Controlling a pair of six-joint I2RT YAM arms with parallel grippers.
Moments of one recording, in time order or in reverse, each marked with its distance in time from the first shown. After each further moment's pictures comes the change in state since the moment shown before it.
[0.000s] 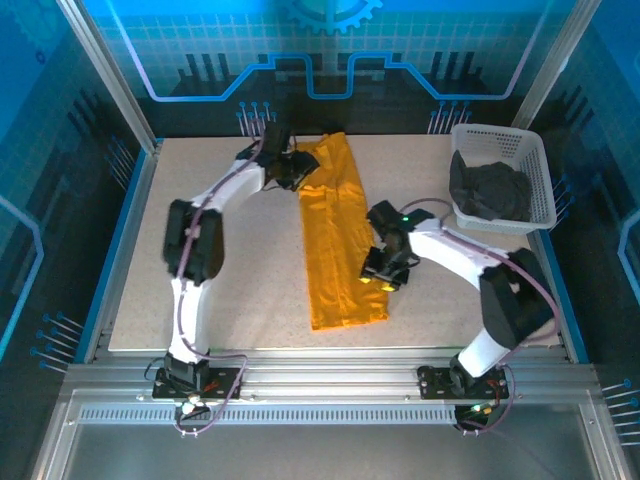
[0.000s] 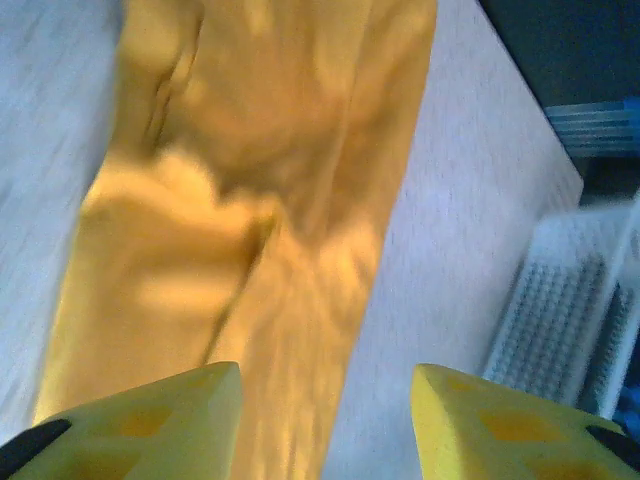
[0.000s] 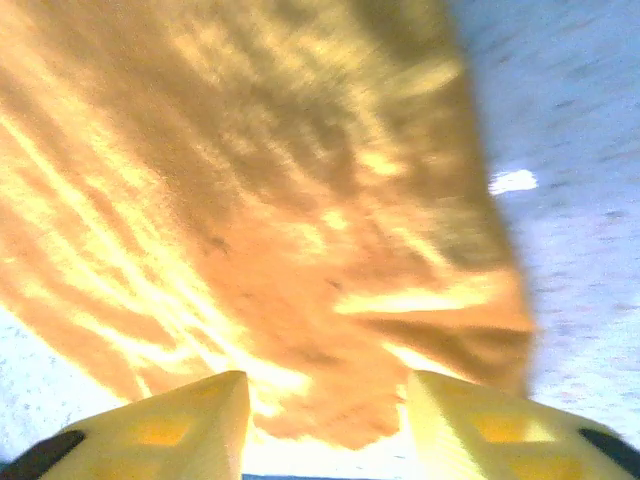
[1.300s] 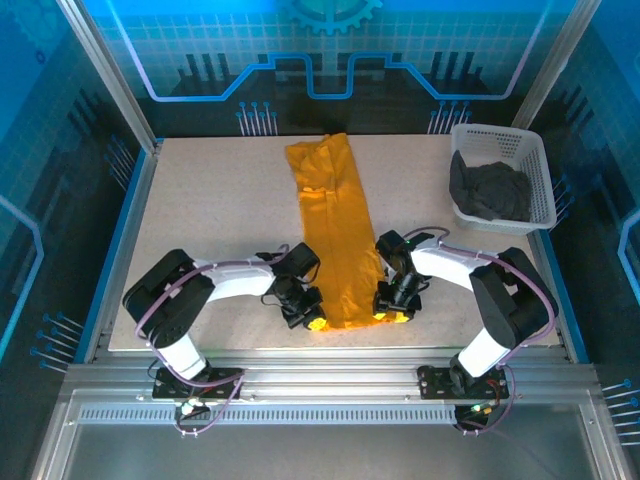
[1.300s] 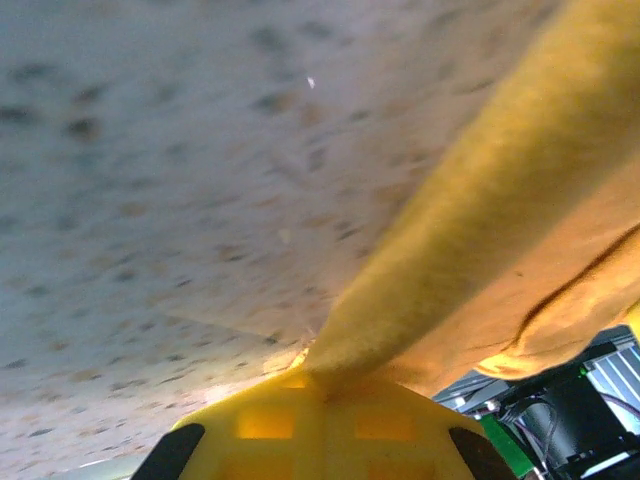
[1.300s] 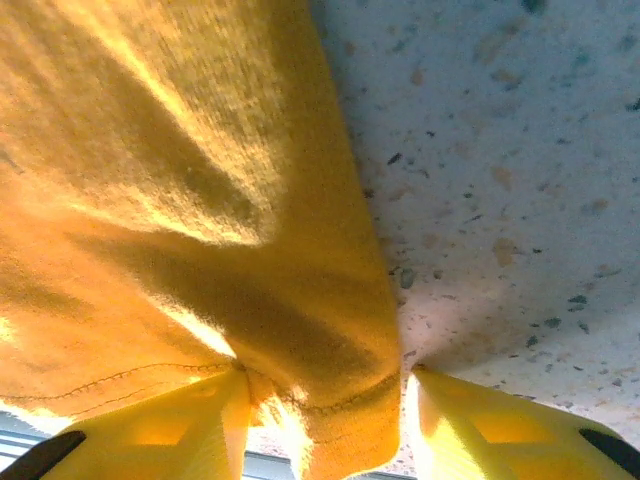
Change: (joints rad) left arm -0.438 -0.347 -0.892 0.046 0.273 -0.271; right arm 0.046 0.046 -0.205 0.025 -0.084 -0.170
